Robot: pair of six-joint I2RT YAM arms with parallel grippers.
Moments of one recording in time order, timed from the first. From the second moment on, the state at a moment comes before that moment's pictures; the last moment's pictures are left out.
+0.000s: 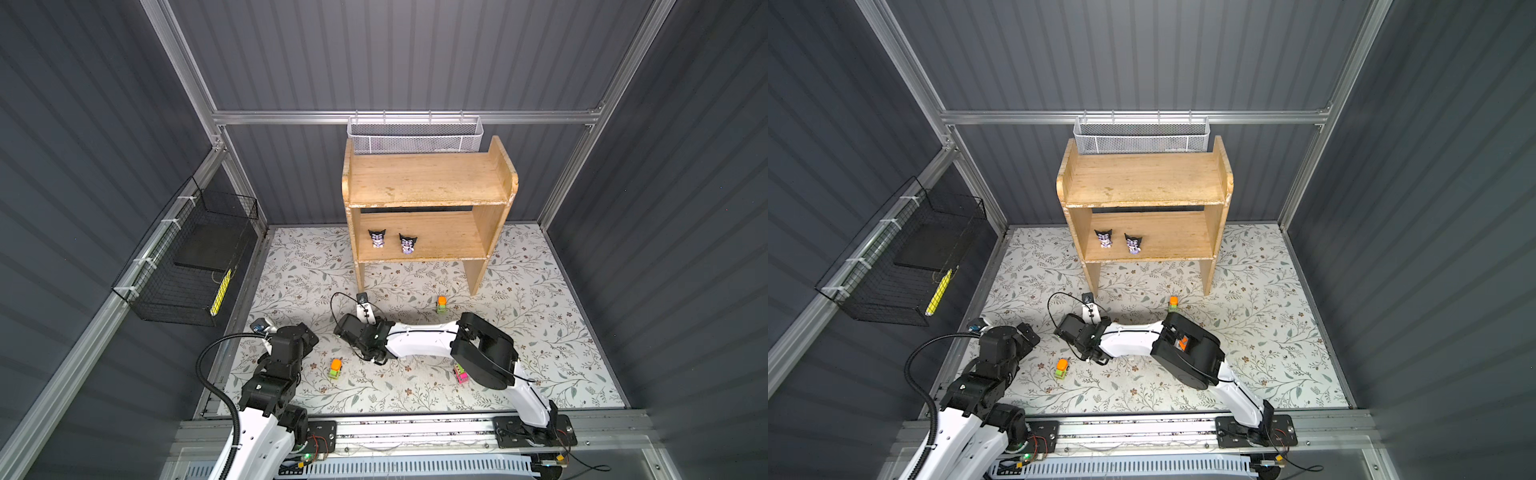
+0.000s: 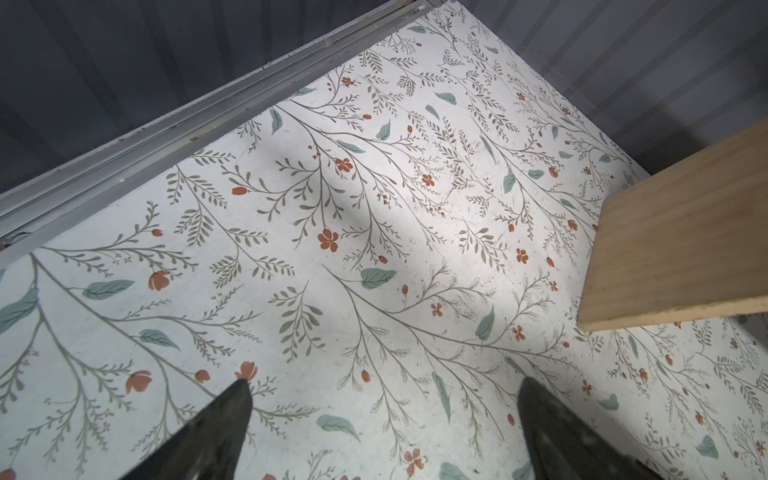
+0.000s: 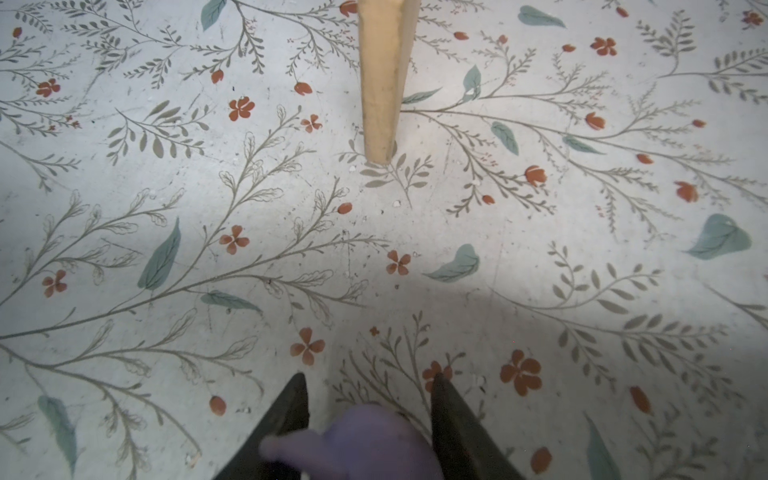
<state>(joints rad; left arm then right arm) -0.25 0.49 0.41 -0.64 -0.45 -0.78 1.18 2.24 1.57 -0.30 0.63 0.76</state>
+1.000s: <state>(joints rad) -0.25 0.53 0.40 -0.60 -0.39 -0.70 1.10 1.86 1.28 -0.27 0.41 0.40</state>
